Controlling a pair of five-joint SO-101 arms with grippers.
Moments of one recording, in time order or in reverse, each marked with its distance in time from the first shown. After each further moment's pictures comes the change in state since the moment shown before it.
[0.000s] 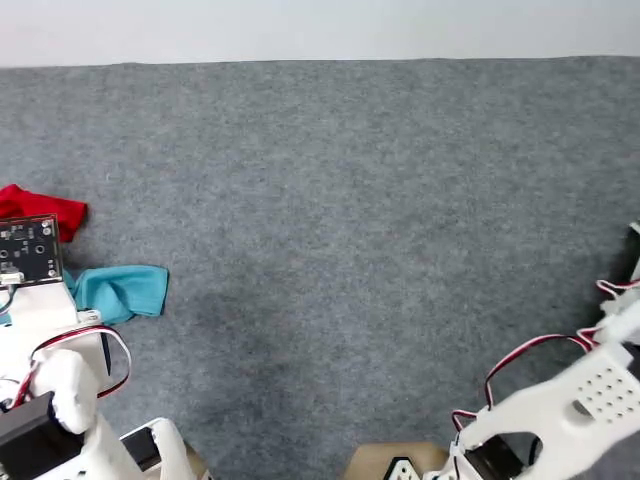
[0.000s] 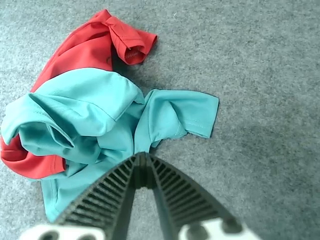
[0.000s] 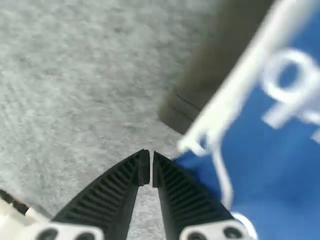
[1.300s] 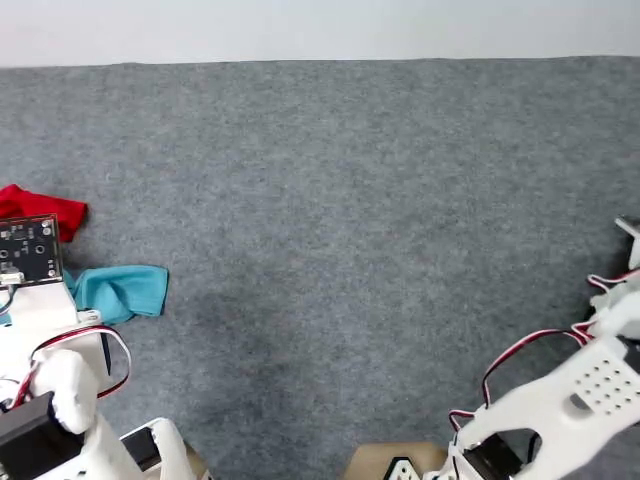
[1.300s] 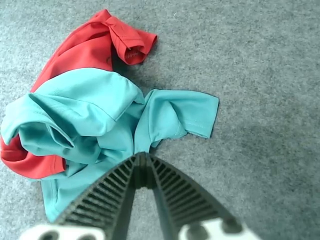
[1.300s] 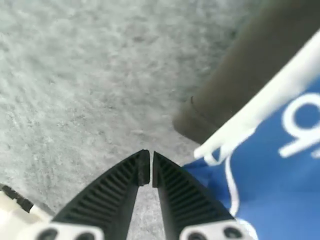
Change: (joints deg) left arm 0.0 0.0 0.0 0.0 0.0; right arm -2.0 0.7 -1.9 1.2 0.0
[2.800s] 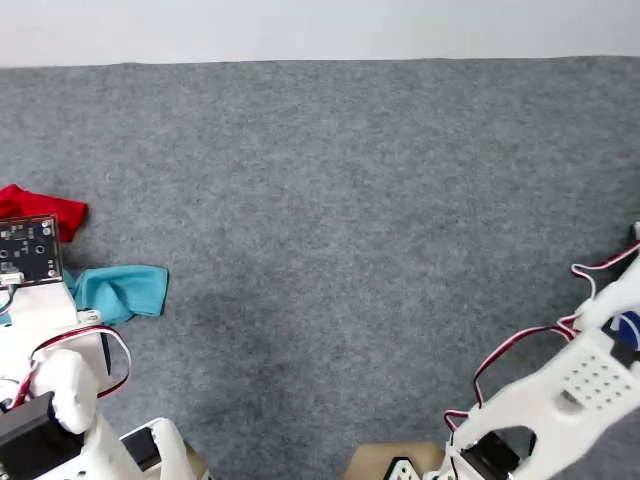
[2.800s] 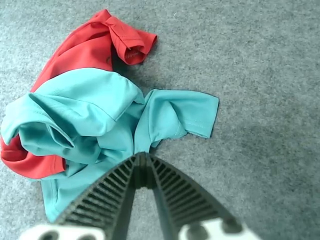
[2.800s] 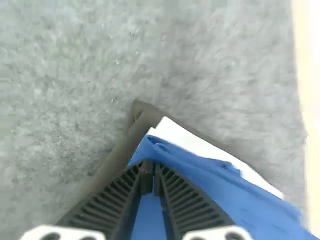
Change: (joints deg) left arm 0.0 0.0 0.0 0.0 0.0; right arm -4.2 2.0 -0.1 -52.1 0.0
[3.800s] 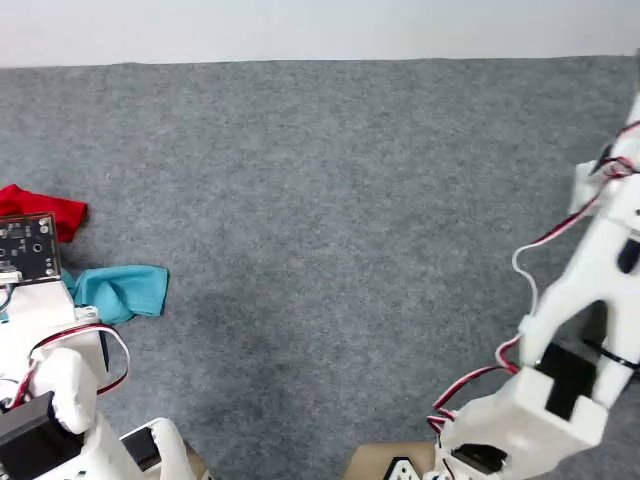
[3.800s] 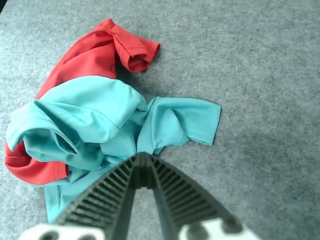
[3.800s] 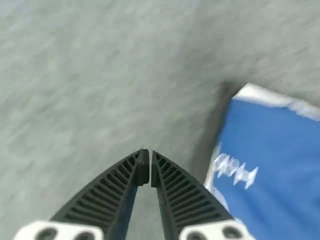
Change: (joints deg) left arm 0.0 0.0 0.0 -1.8 0.0; right arm -17.0 -30.2 -6.2 48.4 -30.2
